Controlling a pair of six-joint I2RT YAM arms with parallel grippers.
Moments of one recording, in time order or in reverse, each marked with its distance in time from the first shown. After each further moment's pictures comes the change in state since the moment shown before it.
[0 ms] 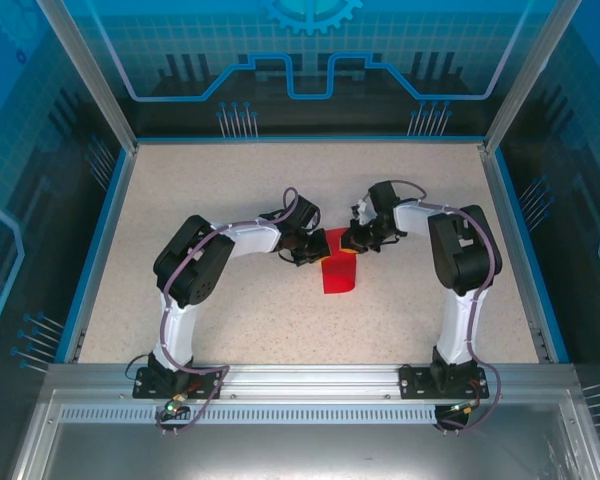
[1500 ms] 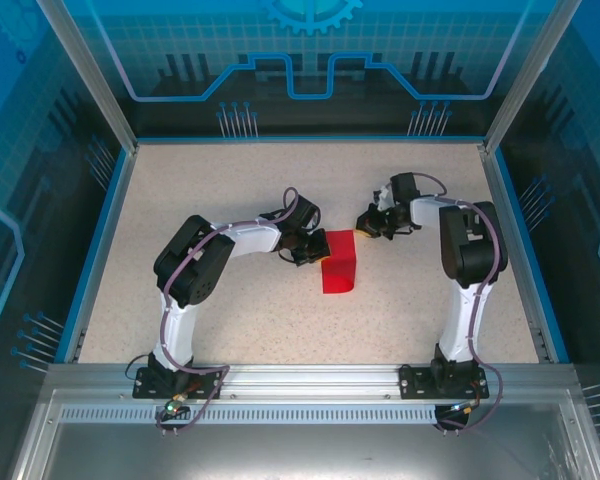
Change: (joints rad) left arm 0.000 0.001 -0.001 -0.008 0.000 0.004; right arm -0.126 0.040 0.027 0.152 0.006 0.091
